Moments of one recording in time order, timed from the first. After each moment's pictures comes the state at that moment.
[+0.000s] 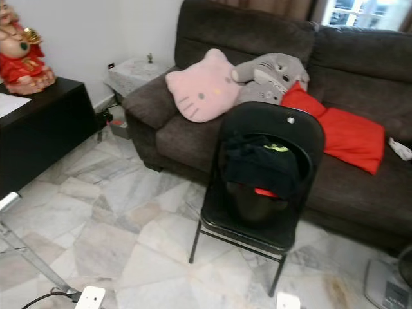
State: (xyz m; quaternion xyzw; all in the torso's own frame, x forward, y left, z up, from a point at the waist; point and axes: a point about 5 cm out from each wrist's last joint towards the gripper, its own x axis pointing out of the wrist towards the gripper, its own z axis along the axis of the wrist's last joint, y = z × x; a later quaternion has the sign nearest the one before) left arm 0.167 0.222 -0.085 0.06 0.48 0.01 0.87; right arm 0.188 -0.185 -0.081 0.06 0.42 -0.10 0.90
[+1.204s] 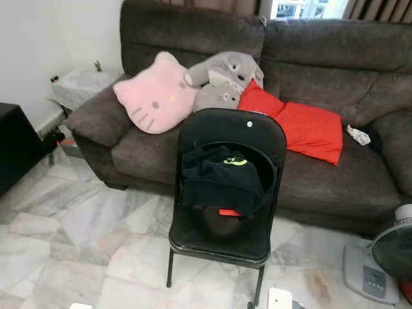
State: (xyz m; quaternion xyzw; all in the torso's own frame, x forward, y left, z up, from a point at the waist) left arm 0.155 0.226 -0.089 0.06 0.48 0.01 0.87; right arm 0.187 -0.196 -0.076 0.02 0.38 -0.08 0.92
